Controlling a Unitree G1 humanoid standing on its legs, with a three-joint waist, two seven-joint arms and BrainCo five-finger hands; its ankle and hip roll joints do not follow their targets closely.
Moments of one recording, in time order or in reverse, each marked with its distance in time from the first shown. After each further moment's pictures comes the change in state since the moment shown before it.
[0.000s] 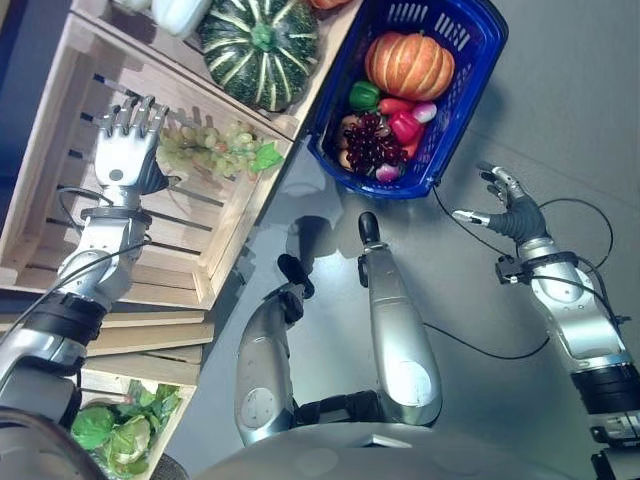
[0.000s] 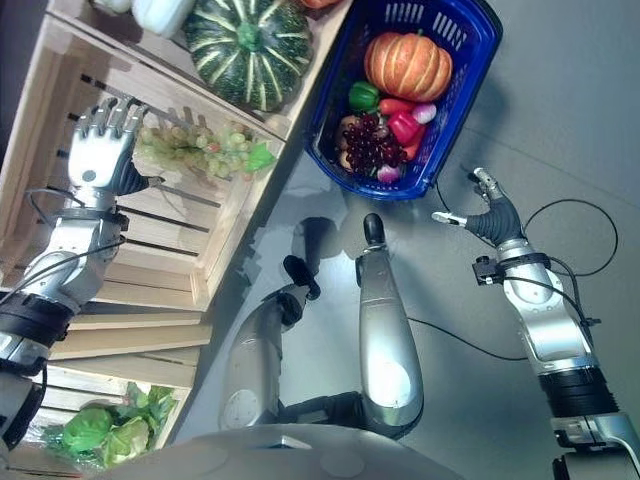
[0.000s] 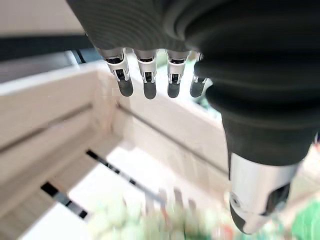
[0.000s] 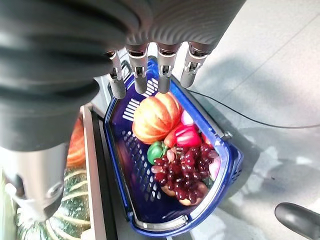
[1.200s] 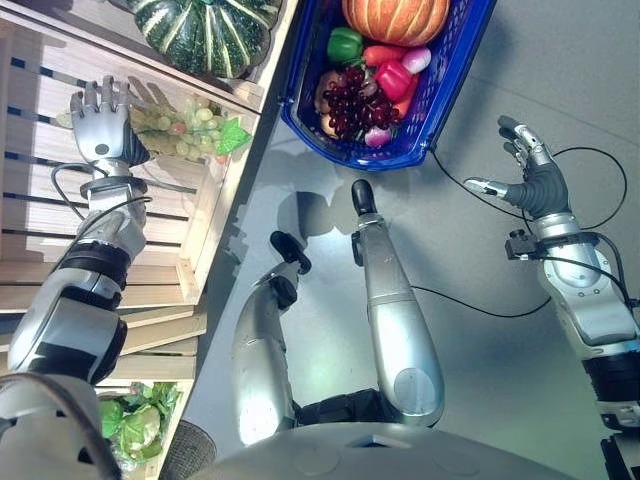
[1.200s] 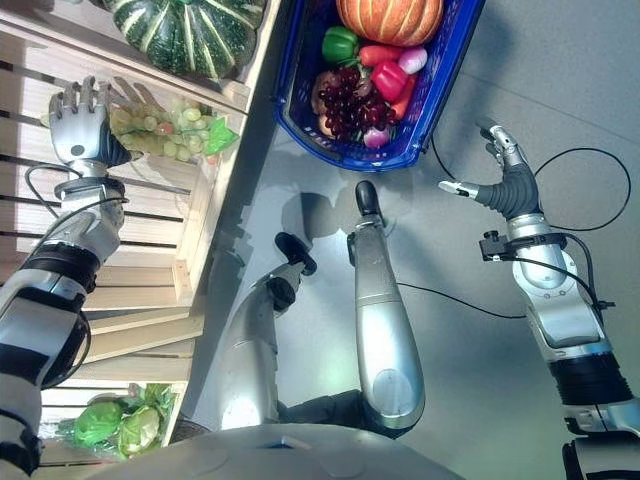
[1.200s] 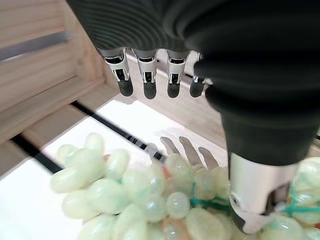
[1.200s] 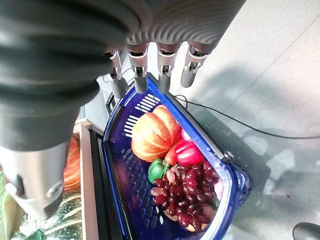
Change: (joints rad) left arm -0.314 -0.135 -0.053 0.443 0.017 0.043 0.143; right arm -0.057 -0.041 0.013 -0.060 0.034 -0.094 -0.099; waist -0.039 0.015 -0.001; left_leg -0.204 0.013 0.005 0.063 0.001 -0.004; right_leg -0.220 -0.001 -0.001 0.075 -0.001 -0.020
